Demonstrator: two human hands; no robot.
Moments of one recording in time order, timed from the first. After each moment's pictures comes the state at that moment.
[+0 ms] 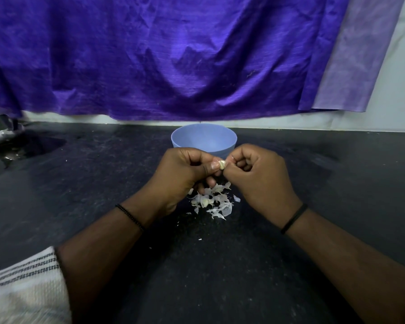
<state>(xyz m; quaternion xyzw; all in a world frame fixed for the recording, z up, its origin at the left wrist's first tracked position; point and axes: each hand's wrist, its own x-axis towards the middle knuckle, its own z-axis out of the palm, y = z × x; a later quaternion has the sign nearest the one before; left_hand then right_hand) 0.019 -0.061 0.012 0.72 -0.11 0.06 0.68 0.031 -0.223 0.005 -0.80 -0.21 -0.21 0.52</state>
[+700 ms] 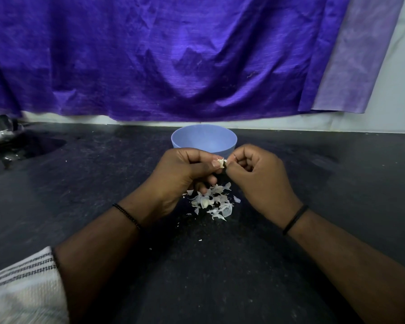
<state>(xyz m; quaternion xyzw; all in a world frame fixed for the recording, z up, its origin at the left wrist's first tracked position) 0.020 -0.057 0.014 0.69 -0.09 0.01 0.72 0.036 -0.224 0.002 -0.80 -0.20 -0.19 0.53</state>
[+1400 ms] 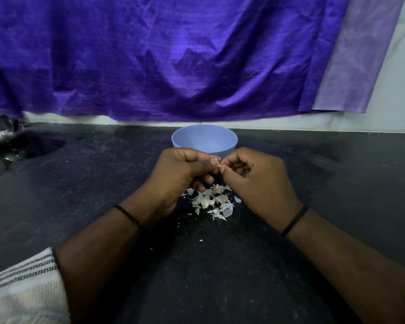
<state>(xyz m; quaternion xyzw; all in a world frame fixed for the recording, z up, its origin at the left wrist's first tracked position) 0.020 -0.055 0.012 0.70 -0.06 0.05 0.71 0.032 -0.226 0.001 -0.83 -0.25 -0.25 0.44</state>
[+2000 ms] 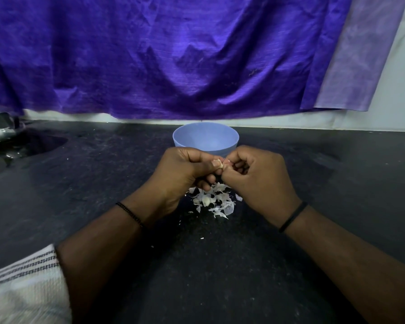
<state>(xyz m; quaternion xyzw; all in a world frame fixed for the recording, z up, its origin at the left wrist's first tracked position) 0.020 -0.058 0.011 0.69 -0.07 0.03 0.72 0.033 -0.221 0.002 -0.82 -0.24 -0.25 0.45</state>
